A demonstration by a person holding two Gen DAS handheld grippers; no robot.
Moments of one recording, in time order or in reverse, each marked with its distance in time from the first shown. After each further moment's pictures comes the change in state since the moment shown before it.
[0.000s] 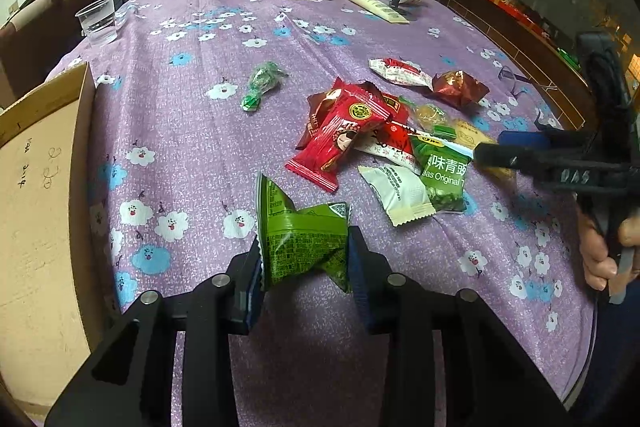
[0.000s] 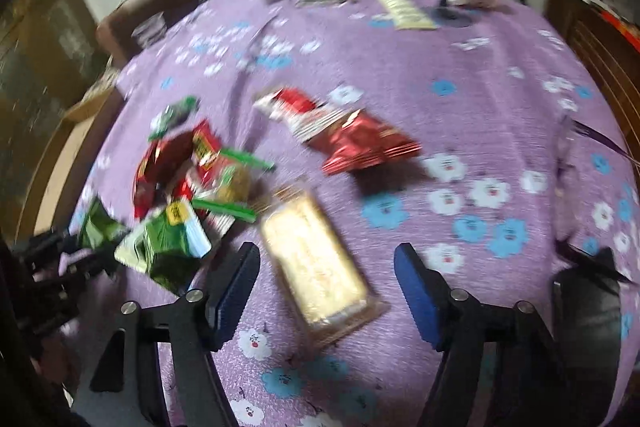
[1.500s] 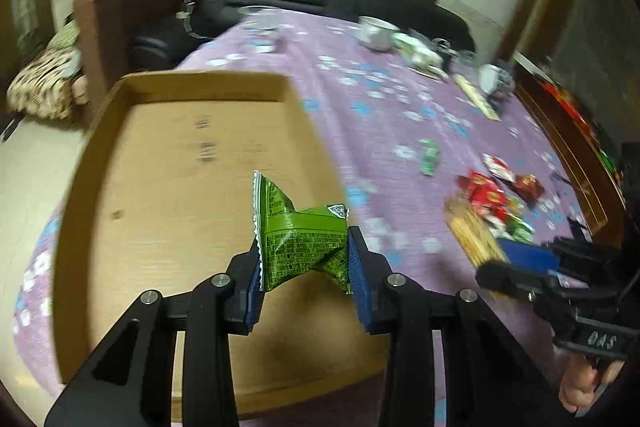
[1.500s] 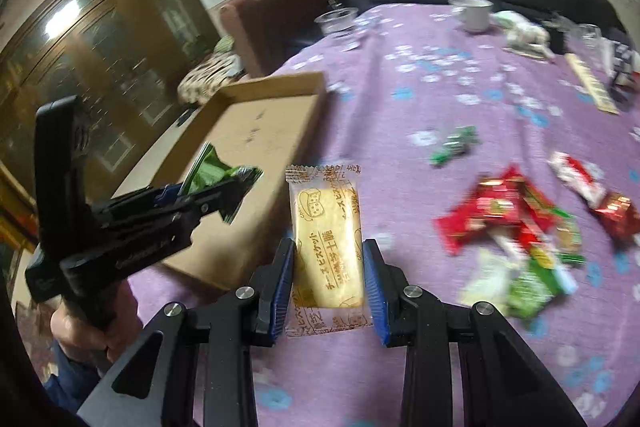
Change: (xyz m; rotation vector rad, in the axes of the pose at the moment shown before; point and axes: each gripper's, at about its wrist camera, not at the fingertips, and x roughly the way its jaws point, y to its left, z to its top) left arm -0.085 0.145 -0.025 -0.300 -0.142 0.145; right arm -0.033 0.220 0.014 -0.172 -0.052 0.366
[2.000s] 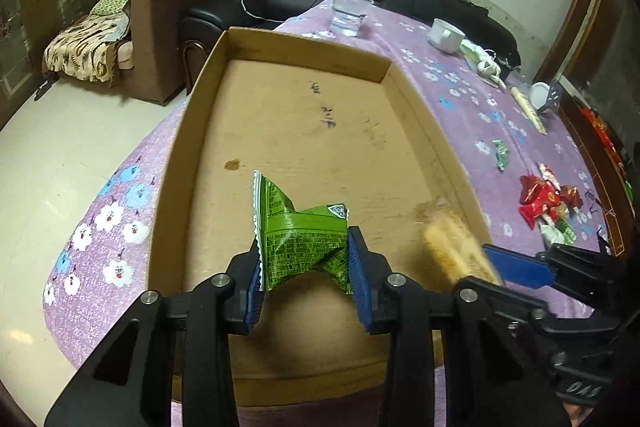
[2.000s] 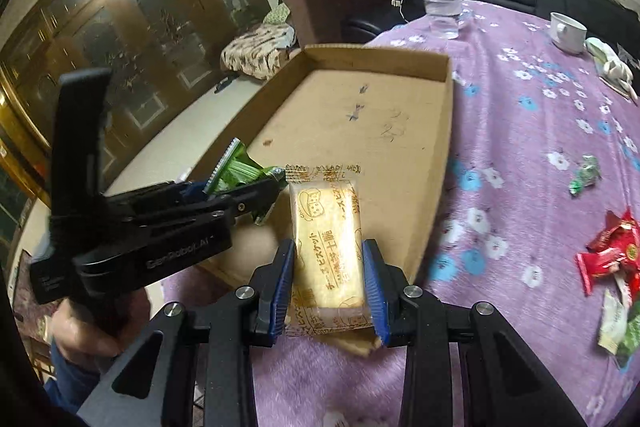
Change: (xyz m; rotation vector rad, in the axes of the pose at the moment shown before) left arm 0.000 0.068 -0.025 -0.104 0.031 0.096; right arm 0.067 0.085 0.002 -0.135 0.050 0.064
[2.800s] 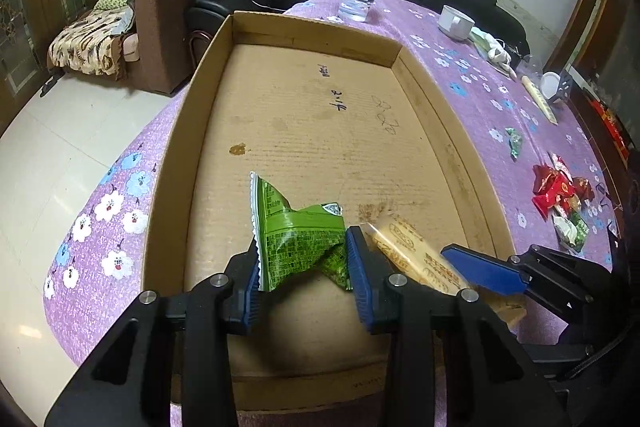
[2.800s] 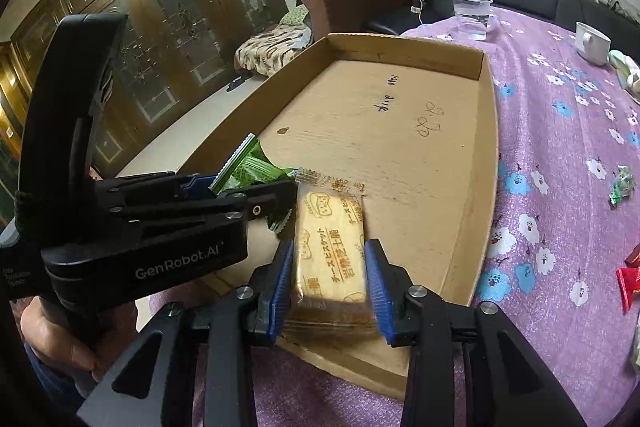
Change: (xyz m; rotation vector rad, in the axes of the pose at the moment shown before) left arm 0.006 0.002 -0.005 0.002 0.035 0.028; right arm 0.021 0.014 -0.009 -0.062 -0.039 0.046
